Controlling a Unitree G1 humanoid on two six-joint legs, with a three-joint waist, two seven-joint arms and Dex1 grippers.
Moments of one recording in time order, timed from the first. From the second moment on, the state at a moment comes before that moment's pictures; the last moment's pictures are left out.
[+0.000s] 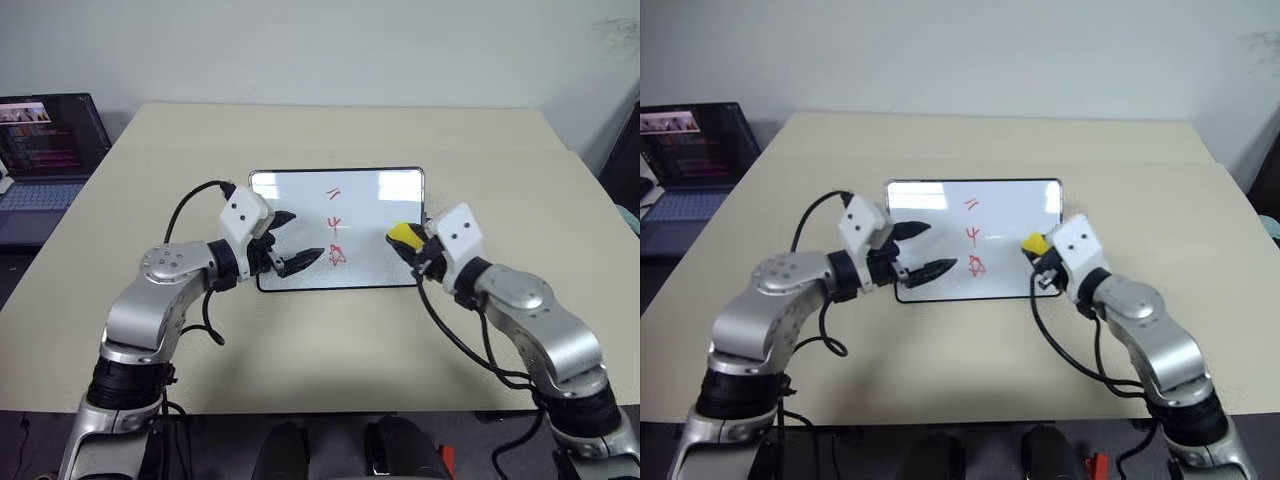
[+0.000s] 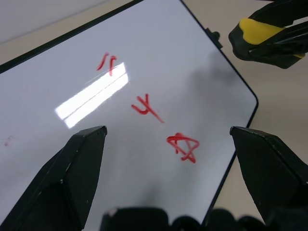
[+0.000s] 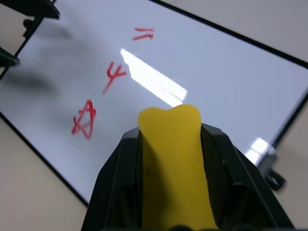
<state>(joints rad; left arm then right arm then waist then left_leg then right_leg) -0.48 0.59 0.01 -0.22 -0.32 0.65 -0.77 -0.47 -0.43 0.22 -0.42 0.20 0.71 0.36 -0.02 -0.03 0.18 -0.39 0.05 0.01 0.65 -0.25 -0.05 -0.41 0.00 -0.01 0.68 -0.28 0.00</state>
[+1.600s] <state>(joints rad) -0.45 0.62 -0.02 -0.16 -0.31 0.63 -0.78 -0.80 -0.25 0.38 0.14 -0.27 0.34 0.40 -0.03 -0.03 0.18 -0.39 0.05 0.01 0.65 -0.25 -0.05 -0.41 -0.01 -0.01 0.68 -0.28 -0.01</state>
